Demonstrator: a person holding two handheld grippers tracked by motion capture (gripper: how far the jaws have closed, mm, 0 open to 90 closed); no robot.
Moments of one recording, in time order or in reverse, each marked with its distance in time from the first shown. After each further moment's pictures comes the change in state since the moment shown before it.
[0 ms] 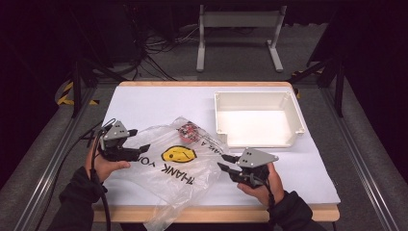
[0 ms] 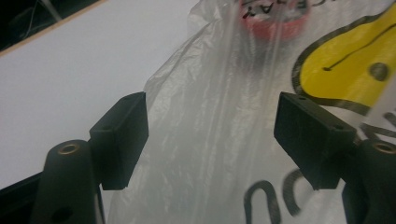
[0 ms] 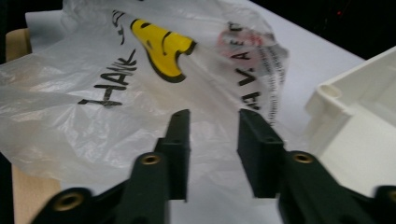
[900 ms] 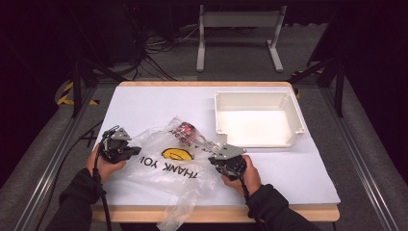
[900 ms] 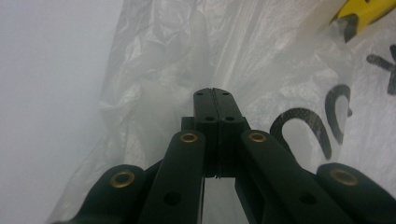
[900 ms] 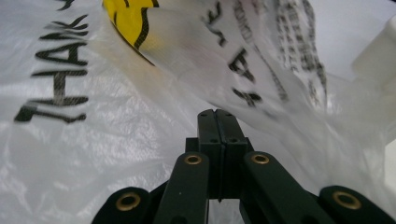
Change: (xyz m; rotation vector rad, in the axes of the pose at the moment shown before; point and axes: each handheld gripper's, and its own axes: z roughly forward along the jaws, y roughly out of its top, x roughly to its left) left arm 0.021 -0.041 0.014 0.229 -0.041 -0.057; right arm -0.008 -0.015 0.075 0.162 -0.079 0.043
